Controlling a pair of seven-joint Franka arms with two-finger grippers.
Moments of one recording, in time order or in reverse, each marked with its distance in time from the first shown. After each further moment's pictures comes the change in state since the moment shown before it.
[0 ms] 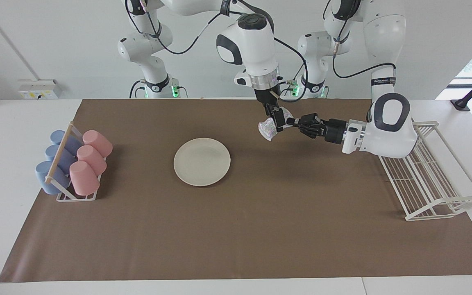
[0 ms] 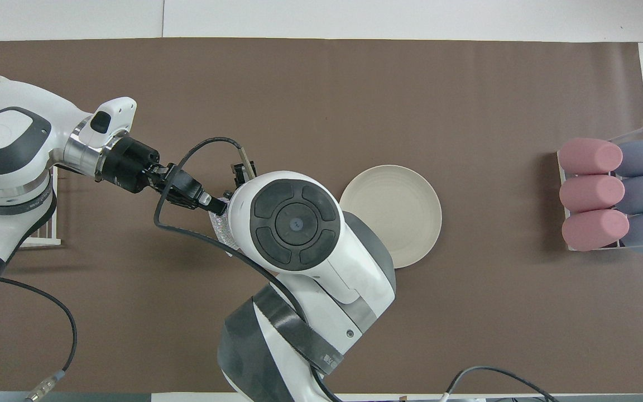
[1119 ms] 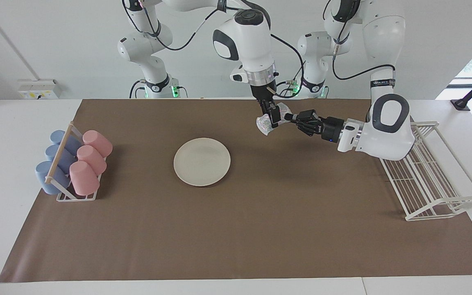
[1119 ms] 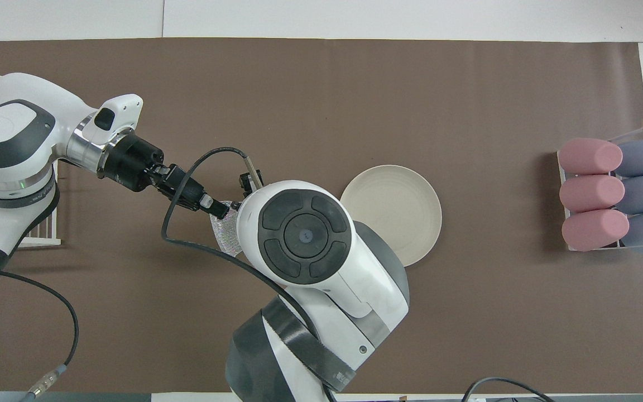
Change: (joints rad) left arm -0.002 0.018 -0.008 0.039 0.000 -0.048 0.000; right arm -0.002 -0.057 -0.001 -0.041 -0.004 -0.047 -0.045
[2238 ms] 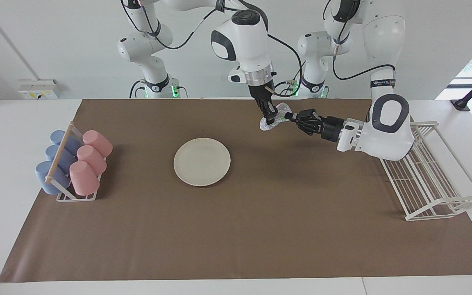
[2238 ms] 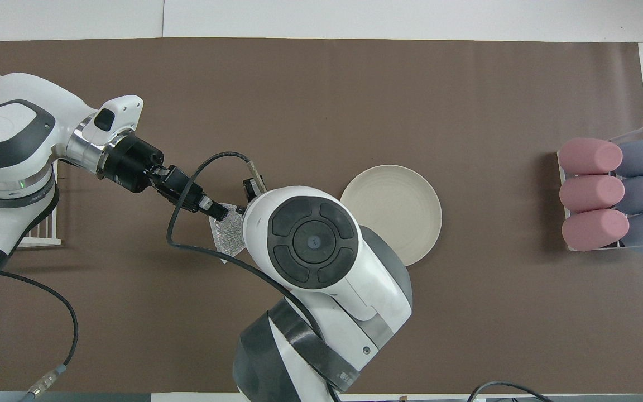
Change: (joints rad) left arm 0.000 0.000 0.000 0.000 0.005 -0.013 0.000; right arm -0.001 -0.014 -0.002 -0.046 0.001 0.051 -0.041
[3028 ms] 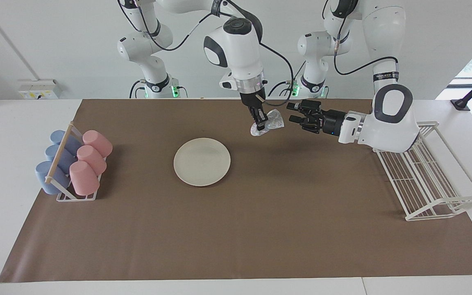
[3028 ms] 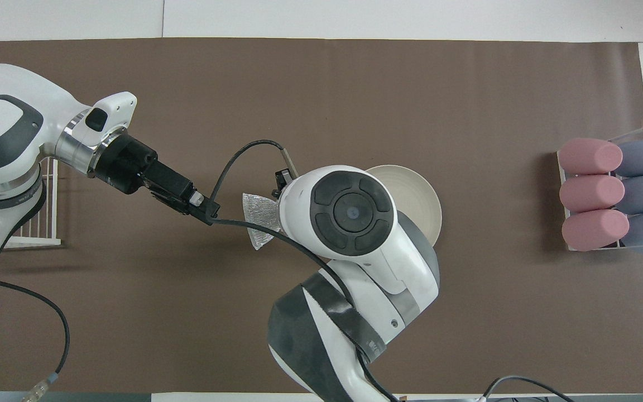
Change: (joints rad) left arm -0.005 -0.045 0.000 0.011 0.045 0.005 0.002; right arm -0.088 -0.025 -0.007 -0.103 0.000 -0.006 -0.114
